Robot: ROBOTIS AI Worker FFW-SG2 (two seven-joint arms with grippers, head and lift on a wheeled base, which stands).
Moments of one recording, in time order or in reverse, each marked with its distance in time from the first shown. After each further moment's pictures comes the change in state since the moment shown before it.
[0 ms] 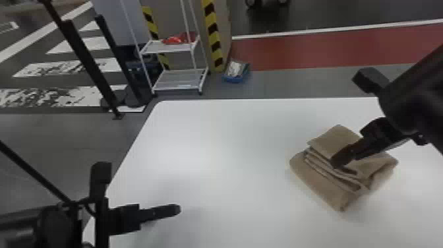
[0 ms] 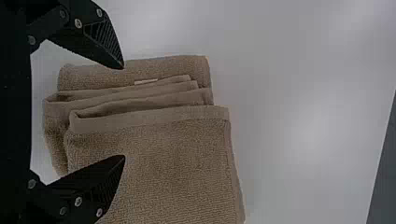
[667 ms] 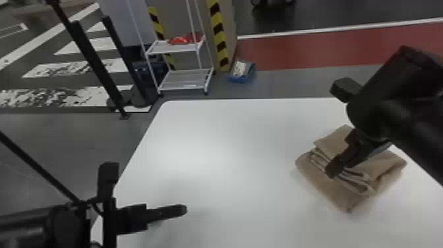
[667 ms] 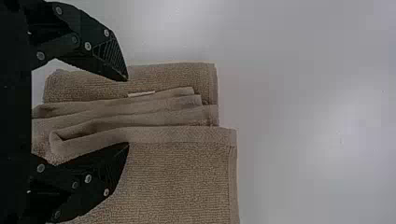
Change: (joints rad) left arm 0.005 -0.004 0.000 -0.004 0.000 0.000 -0.002; right arm -0.053 0.081 0.134 0.114 0.061 0.000 -0.008
